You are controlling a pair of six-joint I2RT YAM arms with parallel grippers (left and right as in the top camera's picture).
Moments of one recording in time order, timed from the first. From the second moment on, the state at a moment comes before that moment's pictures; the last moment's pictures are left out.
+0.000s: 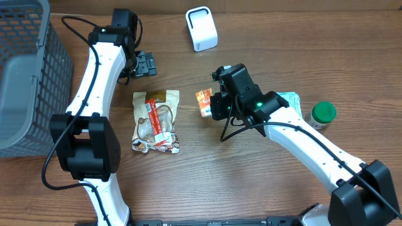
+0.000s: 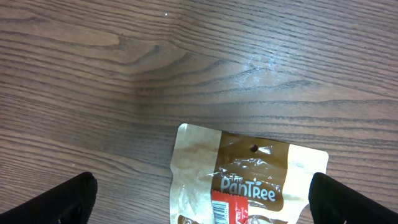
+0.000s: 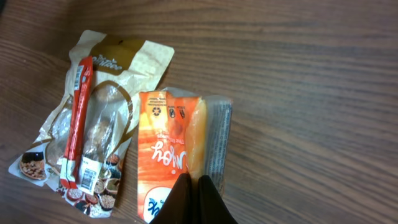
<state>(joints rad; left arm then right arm) -0.08 2.07 1.85 -1.13 -0.12 -0.31 0.57 1.62 1.19 -0.53 -0.11 0.32</state>
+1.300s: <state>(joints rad) -0.08 2.07 1.85 -1.13 -0.12 -0.31 0.57 1.82 1.92 -0.54 0.42 -0.32</state>
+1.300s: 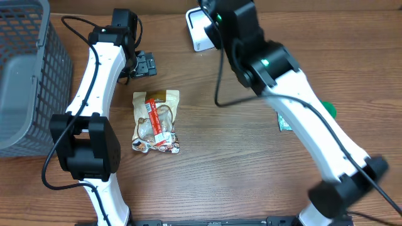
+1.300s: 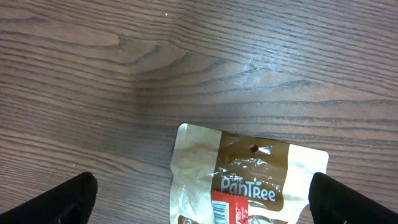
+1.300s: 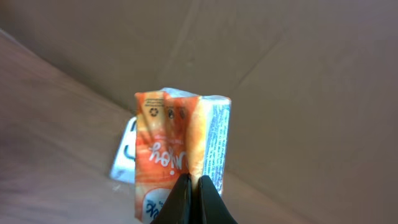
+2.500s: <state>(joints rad) -0.08 2.07 1.85 -1.13 -0.12 -0.31 0.52 2.41 1.97 0.09 0.43 -0.69</state>
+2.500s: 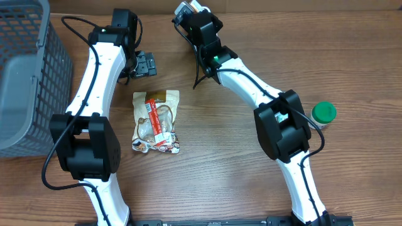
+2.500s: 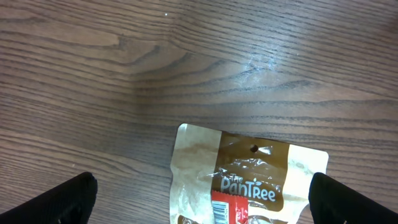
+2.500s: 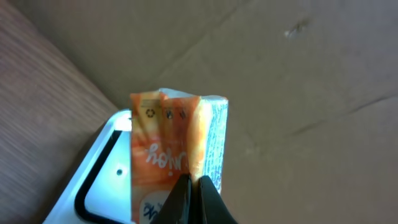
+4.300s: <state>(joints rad) -0.08 2.07 1.85 -1.13 -0.12 -0.31 0.33 1.87 1.97 -1.31 0.27 0.09</state>
